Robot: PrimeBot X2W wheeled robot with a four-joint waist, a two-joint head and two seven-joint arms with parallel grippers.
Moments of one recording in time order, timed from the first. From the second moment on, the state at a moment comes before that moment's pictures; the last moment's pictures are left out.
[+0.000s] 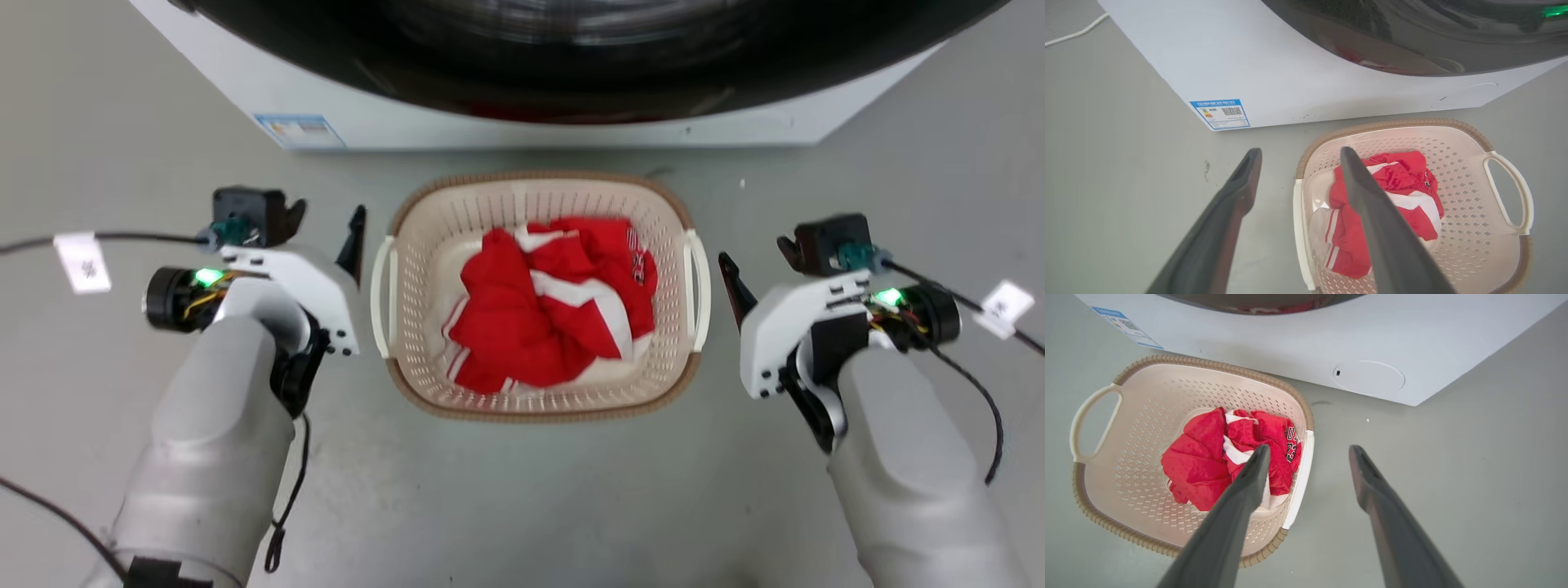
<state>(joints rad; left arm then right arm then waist) -0.77 0.21 -0.24 0.87 -0.33 -0.13 -0.08 -0.59 -0.05 0.09 0.64 0.00 0.13 0.11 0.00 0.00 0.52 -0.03</state>
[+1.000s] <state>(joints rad) -1.05 0.29 -0.60 1.09 -0.72 -0.13 0.10 -1.00 -0.05 0.35 1.12 0.27 0.13 0.13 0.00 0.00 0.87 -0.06</state>
